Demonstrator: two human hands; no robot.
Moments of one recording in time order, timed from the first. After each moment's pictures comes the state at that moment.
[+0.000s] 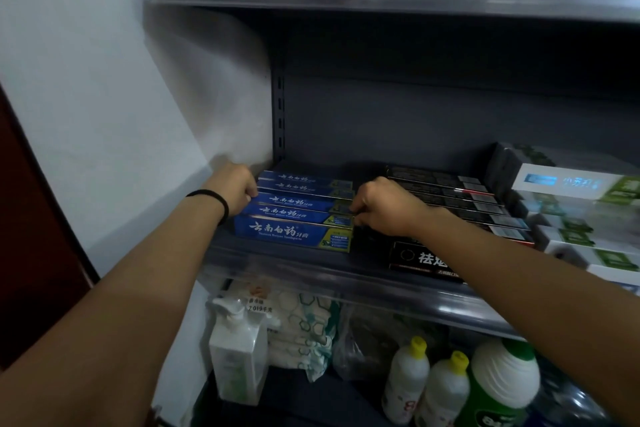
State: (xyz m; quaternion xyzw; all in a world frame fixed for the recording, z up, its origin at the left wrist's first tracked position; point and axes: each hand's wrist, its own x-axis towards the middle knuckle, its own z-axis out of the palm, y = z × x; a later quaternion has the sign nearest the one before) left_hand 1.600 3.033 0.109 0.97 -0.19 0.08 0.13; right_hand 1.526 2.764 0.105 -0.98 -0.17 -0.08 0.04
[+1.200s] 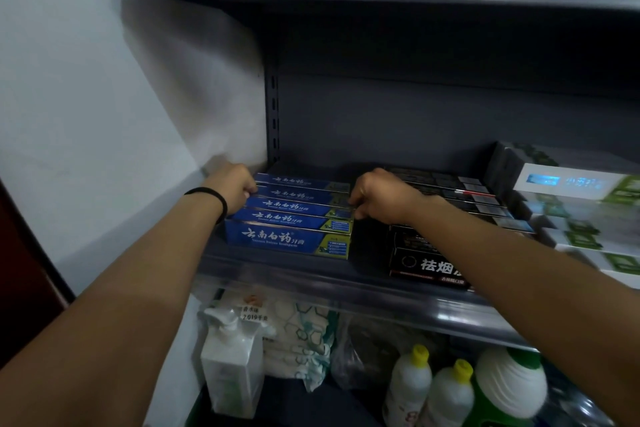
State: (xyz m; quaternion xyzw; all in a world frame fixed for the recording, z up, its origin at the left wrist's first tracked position) left_hand 1.627 3.025 0.101 0.97 -0.19 0.08 0.13; right_hand 1.563 2.752 0.104 -0.99 -0.11 -0.05 0.05
